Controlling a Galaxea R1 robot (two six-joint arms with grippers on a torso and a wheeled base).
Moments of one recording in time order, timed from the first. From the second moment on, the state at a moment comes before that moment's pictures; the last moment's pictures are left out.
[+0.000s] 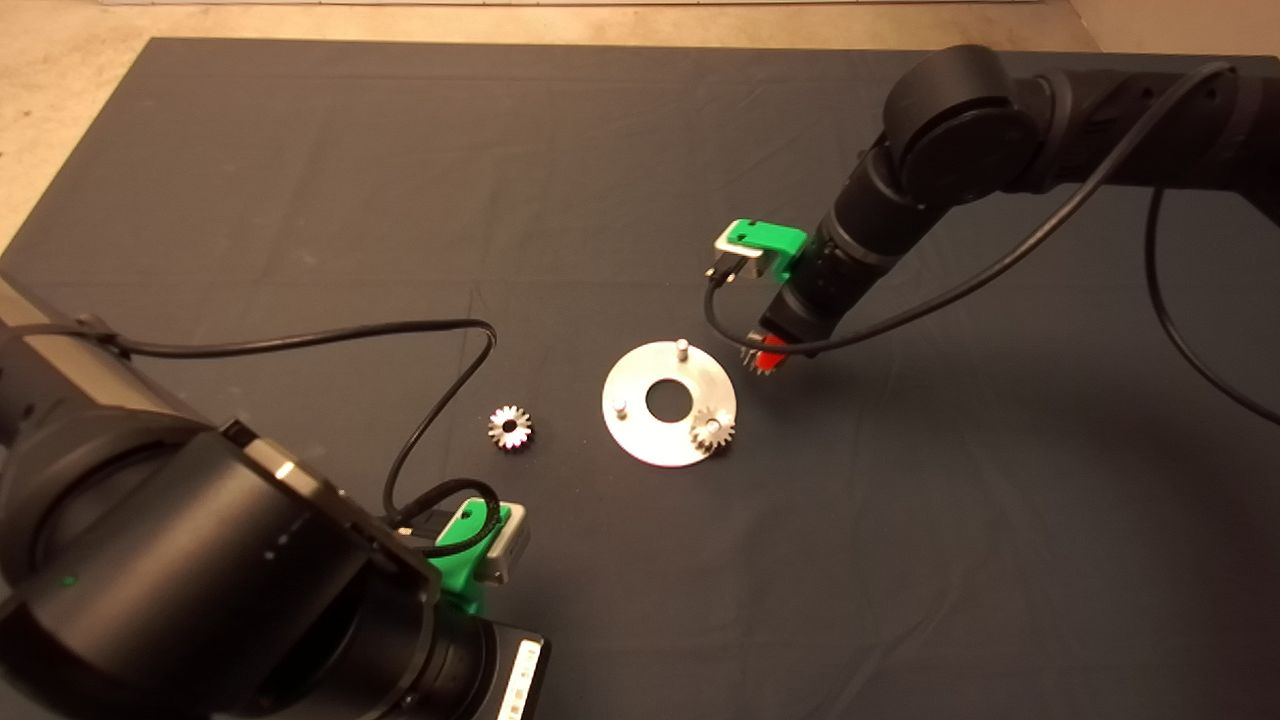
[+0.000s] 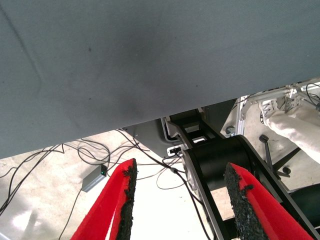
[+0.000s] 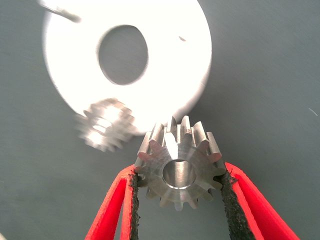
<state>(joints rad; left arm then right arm) -0.33 2.50 -0.34 0.28 1.53 -1.93 0.45 2.65 -1.18 -0.13 -1.34 0.52</state>
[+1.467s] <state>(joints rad) -0.33 2.50 -0.34 0.28 1.53 -1.94 0.44 2.83 -1.36 -0.13 -1.33 0.46</state>
